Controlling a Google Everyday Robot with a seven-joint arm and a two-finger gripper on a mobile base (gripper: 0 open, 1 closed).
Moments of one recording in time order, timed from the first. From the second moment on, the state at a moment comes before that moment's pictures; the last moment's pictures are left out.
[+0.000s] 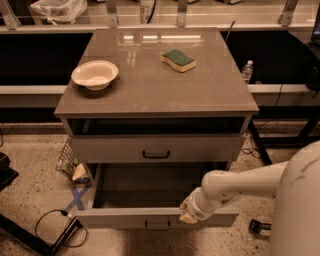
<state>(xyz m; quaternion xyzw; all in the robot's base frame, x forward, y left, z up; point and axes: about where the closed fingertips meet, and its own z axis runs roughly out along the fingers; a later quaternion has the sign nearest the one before) 0.447 -0.101 0.425 -0.57 0.80 0.14 0.12</state>
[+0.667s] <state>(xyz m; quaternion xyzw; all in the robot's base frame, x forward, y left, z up) 0.447 -0.101 0.433 -0.57 0.80 0.14 0.12</state>
